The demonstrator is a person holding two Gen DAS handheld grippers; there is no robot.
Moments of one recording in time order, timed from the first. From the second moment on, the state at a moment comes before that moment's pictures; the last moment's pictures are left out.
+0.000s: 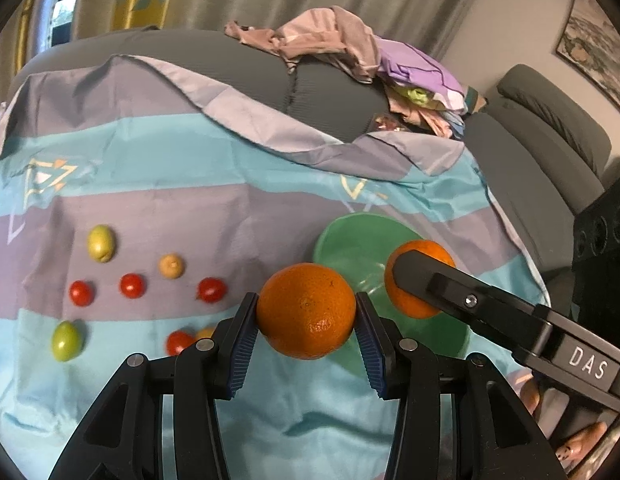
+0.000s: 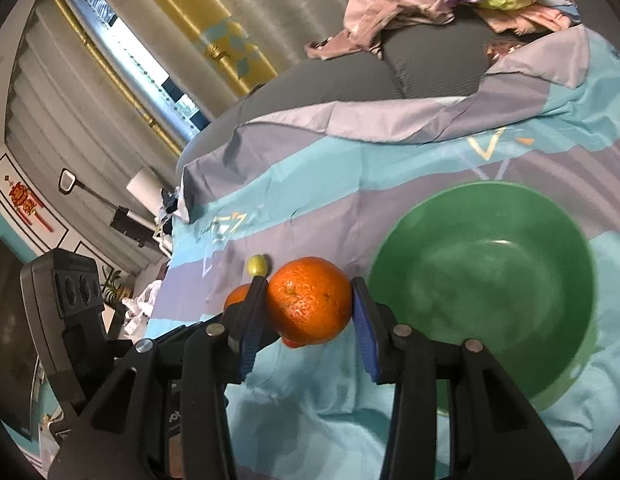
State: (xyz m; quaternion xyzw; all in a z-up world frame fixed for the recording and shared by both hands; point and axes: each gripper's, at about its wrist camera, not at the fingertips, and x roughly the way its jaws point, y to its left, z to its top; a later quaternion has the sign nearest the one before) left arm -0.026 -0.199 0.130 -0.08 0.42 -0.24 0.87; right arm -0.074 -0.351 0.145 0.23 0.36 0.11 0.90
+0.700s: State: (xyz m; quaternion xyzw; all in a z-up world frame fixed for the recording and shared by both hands) left arm -0.015 -0.272 0.125 -0.07 0.43 -0.29 0.85; right arm -0.089 -0.422 0.142 0.26 0.35 0.01 0.90
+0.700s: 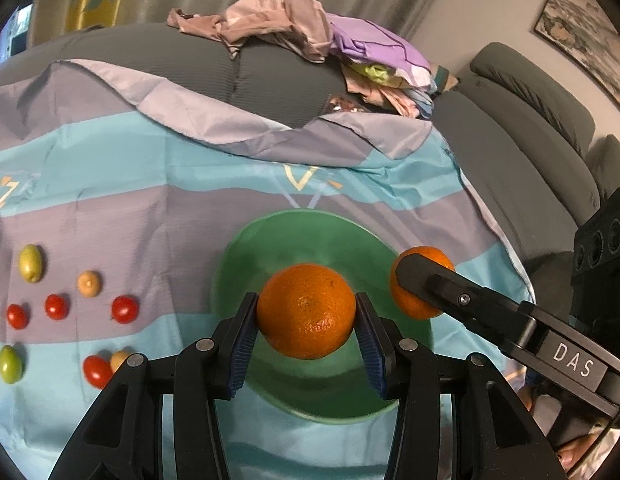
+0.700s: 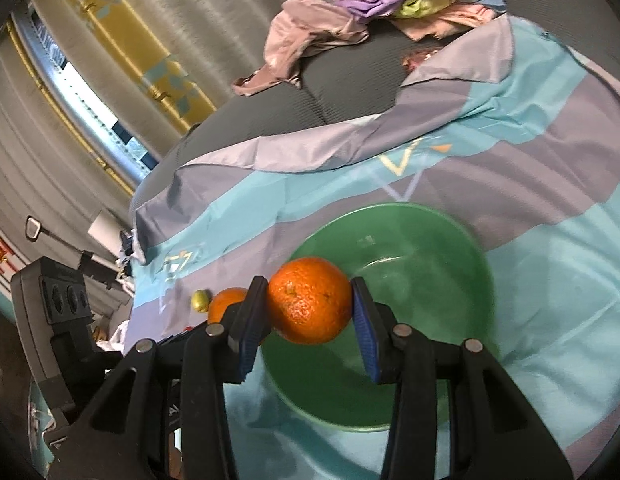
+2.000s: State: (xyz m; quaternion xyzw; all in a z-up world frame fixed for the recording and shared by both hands) left arm -0.010 -0.327 0.088 -0.04 0.47 -0.32 0.82; right arm -0.079 -0.475 0.111 0.27 0.40 -0.06 0.87
